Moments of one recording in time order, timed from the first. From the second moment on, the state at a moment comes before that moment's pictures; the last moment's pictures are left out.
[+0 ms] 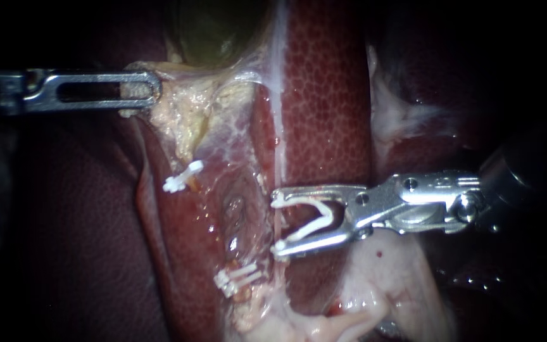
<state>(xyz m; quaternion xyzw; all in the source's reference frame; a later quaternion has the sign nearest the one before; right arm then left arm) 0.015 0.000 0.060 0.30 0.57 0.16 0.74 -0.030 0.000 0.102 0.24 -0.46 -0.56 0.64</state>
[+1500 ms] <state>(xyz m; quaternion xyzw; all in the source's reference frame) 0.014 -0.003 0.071 0.33 0.52 0.17 0.77 -0.030 0.000 0.101 0.24 -0.46 -0.56 0.64</state>
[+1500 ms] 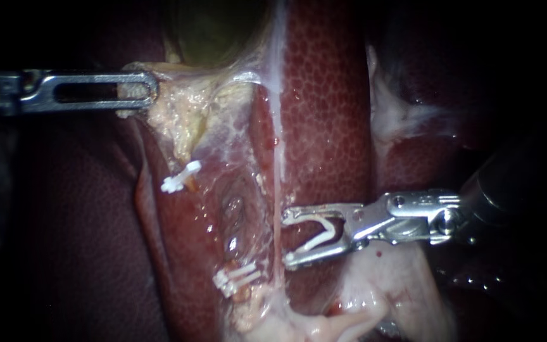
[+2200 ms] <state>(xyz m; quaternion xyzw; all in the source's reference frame) 0.017 -0.005 0.075 0.34 0.51 0.17 0.77 -0.030 0.000 0.101 0.24 -0.46 -0.56 0.64</state>
